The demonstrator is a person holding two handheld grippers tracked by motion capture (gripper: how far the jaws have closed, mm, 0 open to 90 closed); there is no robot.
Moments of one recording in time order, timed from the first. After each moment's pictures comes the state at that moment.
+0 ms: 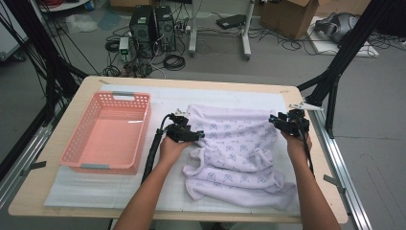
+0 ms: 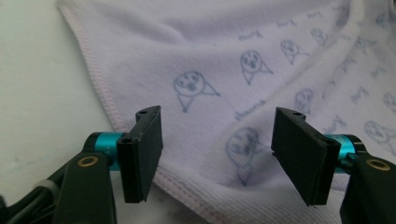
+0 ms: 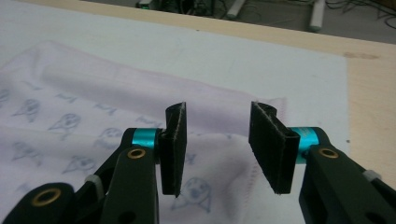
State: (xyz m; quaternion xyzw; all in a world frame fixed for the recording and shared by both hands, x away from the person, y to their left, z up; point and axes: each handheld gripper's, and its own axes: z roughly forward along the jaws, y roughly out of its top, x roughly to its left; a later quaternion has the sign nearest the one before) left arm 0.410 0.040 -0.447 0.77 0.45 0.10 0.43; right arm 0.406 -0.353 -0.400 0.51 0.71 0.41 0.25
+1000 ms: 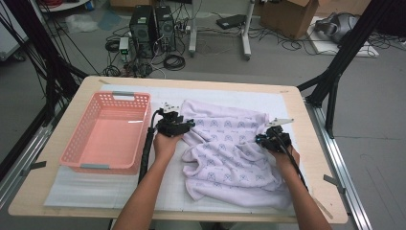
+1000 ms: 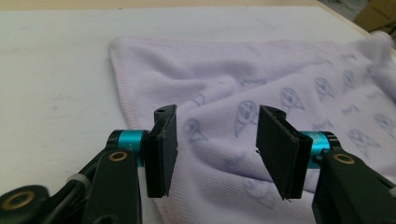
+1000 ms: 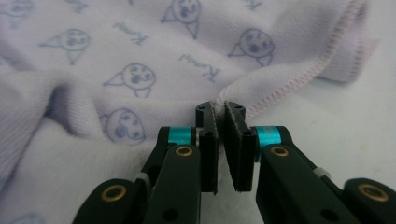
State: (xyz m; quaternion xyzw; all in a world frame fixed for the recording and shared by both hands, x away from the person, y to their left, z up) left arm 0.411 0.067 -0.432 0.72 0.47 0.16 0.48; right arm 0.387 -0.306 -0.438 0.44 0.82 0.31 0.21
